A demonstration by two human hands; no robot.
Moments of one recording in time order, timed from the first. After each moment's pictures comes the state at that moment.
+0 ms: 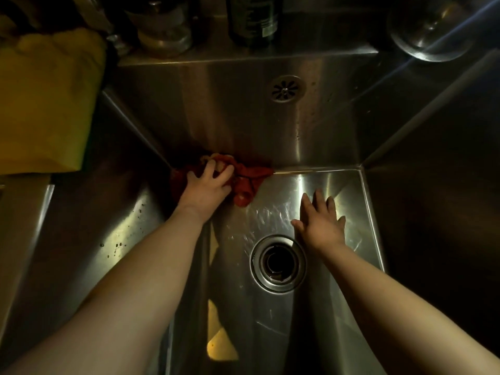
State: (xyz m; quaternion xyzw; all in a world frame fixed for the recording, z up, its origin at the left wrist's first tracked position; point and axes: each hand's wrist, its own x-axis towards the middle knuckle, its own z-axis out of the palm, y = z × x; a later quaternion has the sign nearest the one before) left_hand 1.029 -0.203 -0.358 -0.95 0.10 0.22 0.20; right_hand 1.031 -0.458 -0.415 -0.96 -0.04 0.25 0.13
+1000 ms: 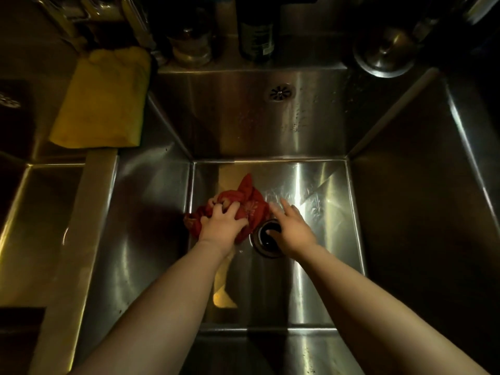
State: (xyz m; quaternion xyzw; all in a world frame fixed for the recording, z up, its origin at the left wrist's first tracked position) left_hand 0.920 -0.259 -0.317 -0.93 0.00 0.35 -0.04; right_hand 0.963 -0.437 -0.360 -0.92 -0.15 0.31 0.22
